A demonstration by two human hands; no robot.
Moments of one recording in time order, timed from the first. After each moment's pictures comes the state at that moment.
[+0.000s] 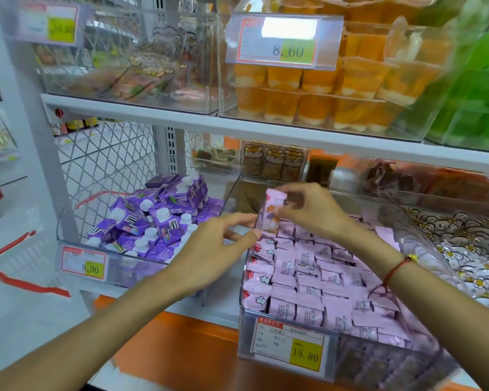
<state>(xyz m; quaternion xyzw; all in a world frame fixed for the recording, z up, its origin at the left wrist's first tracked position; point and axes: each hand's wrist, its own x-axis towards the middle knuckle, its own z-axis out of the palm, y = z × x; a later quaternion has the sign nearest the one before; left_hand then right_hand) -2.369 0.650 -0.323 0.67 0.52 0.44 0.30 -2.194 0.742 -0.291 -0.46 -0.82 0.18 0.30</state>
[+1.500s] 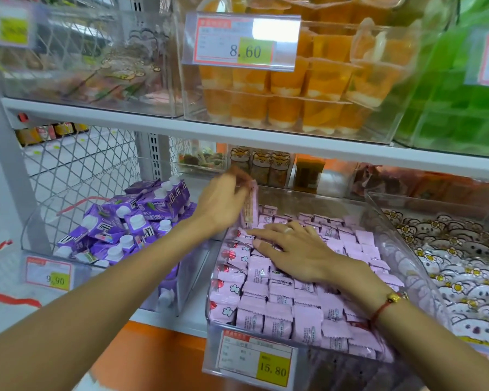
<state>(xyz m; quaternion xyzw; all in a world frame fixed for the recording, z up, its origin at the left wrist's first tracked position) -2.333 0.751 -0.297 0.68 0.58 0.44 0.09 -2.165 0.739 -0.331 -0.47 -0.88 0.08 0.04</state>
